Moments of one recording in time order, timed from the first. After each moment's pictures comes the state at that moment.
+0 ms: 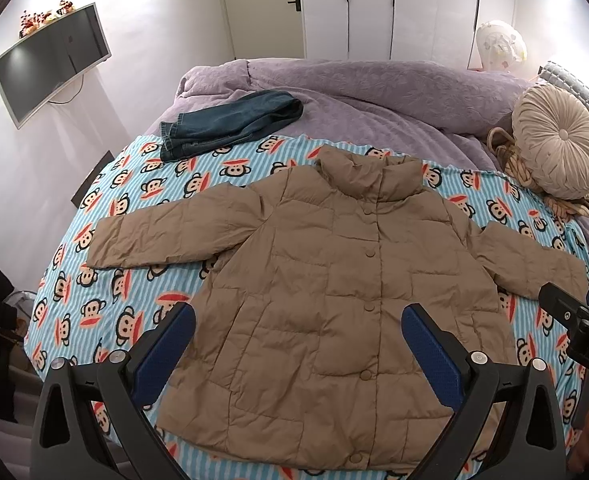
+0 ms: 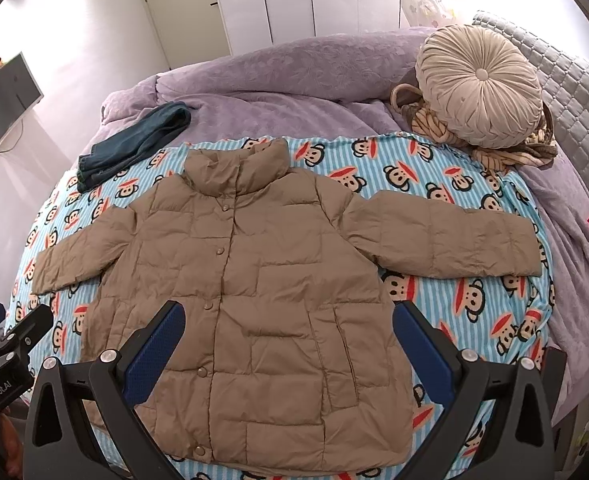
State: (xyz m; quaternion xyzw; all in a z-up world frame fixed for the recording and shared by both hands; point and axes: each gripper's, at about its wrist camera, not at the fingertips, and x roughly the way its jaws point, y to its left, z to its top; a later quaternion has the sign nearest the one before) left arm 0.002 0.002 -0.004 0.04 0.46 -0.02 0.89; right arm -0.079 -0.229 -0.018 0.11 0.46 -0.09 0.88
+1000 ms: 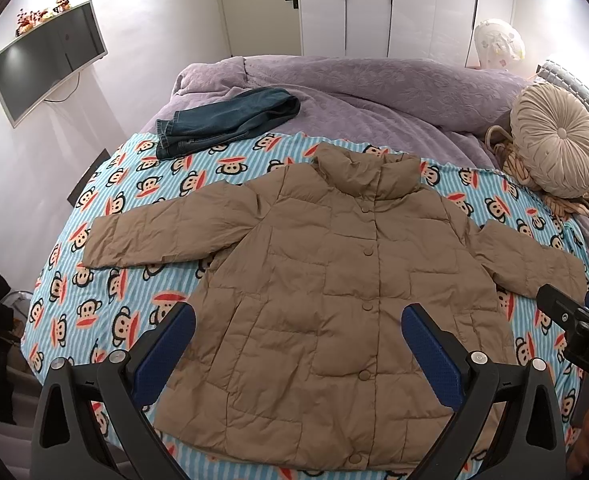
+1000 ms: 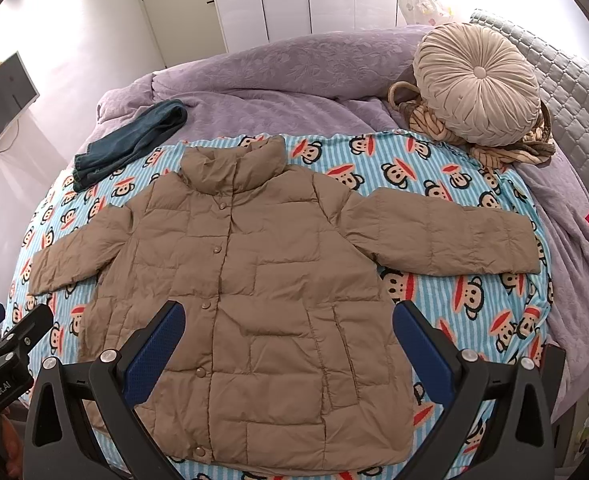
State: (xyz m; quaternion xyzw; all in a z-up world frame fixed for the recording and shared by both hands) left arm 0.003 0.000 -0.007 0.04 0.47 -0.02 0.88; right arm -0.080 -0.232 -0.021 0.13 0.47 -0.08 0.87
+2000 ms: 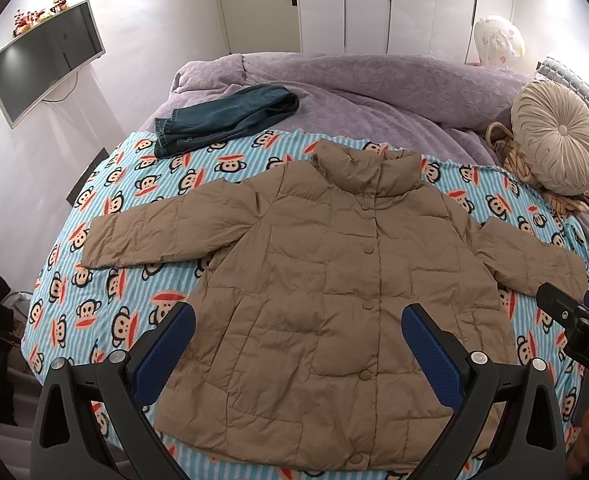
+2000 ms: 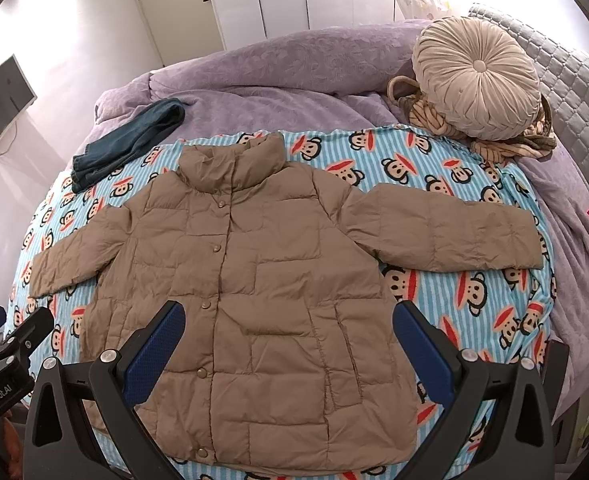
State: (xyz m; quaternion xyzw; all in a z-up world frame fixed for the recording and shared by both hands) left arm 0.004 -0.001 -0.008 0.07 0.48 0.00 0.87; right arm -0.080 -0.233 -0.026 0.14 0.47 -0.08 0.87
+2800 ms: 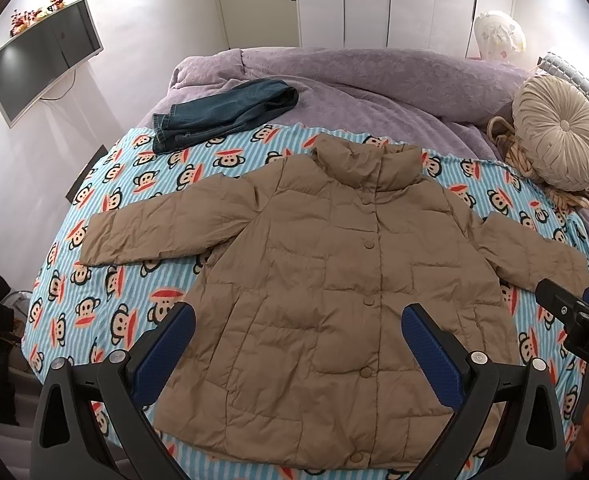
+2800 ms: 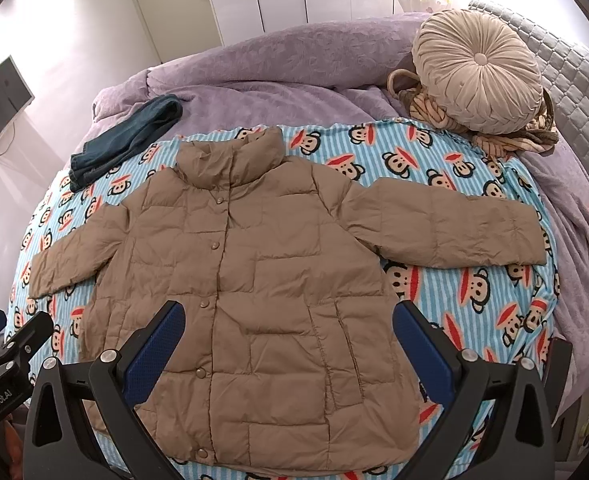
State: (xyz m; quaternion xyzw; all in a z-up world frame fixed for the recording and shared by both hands) left arm -0.006 -0.002 -0.021 0.07 0.42 0.00 0.90; right arm -0.078 -0.233 -0.037 0.16 0.45 -0.07 0.88
